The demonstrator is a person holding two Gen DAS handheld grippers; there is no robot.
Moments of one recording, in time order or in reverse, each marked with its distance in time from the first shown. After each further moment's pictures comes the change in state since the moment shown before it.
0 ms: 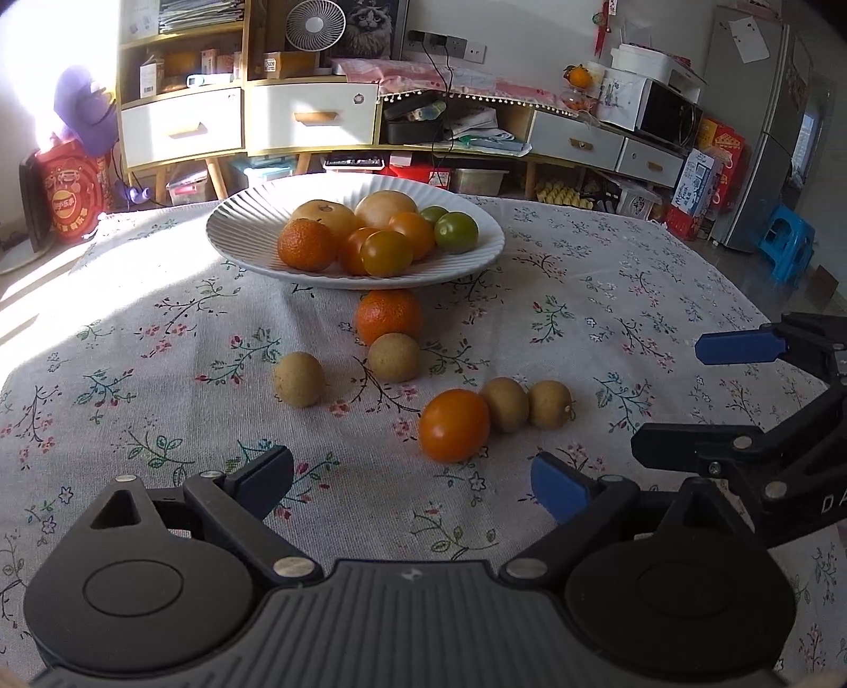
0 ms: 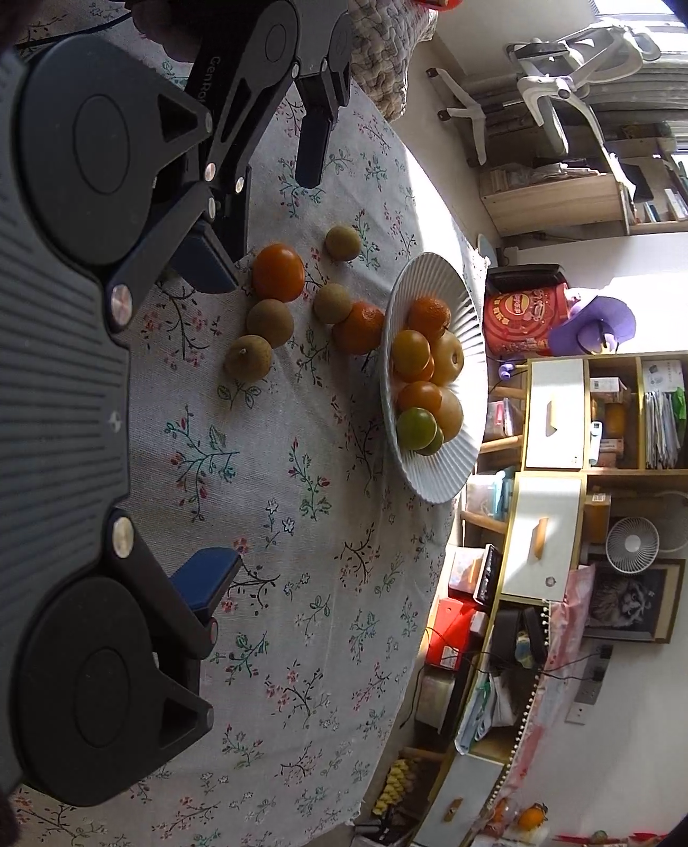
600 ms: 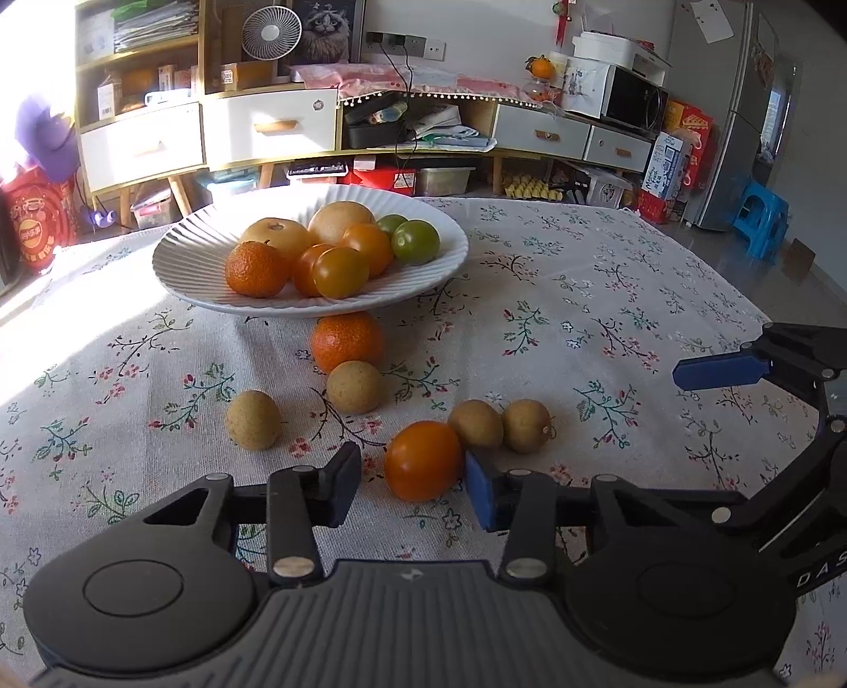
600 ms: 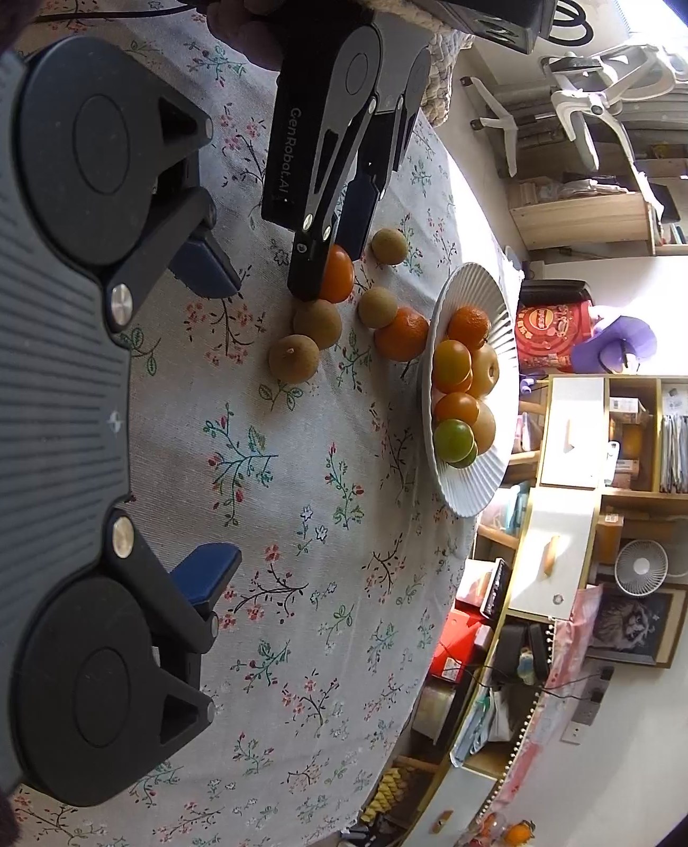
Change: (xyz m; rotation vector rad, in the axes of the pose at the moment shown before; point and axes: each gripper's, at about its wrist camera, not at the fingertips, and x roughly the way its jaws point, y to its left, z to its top) left arm 0.014 -0.010 0.013 0.074 0.000 -0.046; right arm 0.003 0.002 -0.014 -0.057 0.033 0.006
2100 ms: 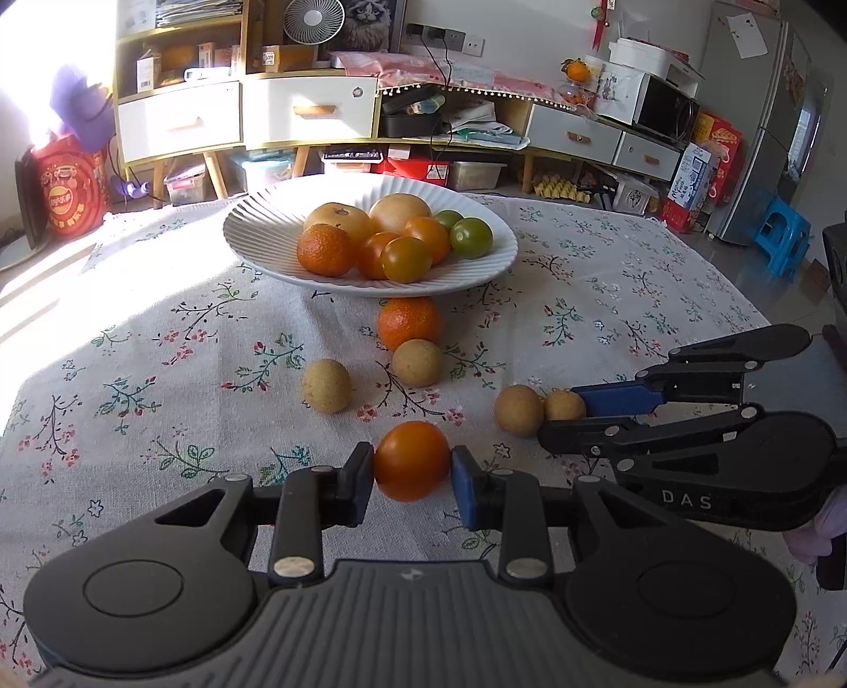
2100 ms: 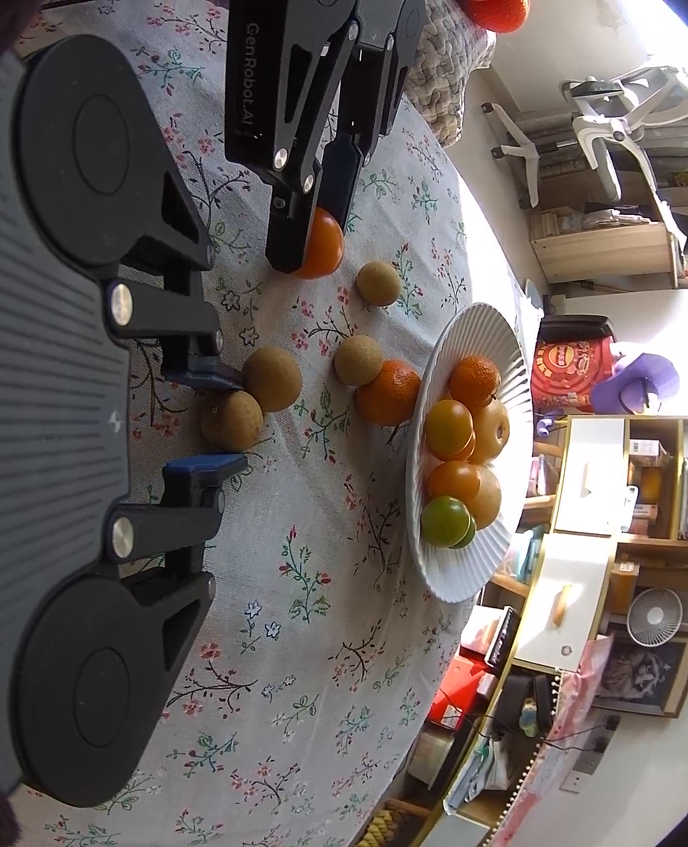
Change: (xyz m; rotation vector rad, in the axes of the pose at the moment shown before) left arm -0.020 0.021 -0.005 -0.072 0.027 0.034; right arm 0.029 0.022 0.024 -0.036 0.049 0.072
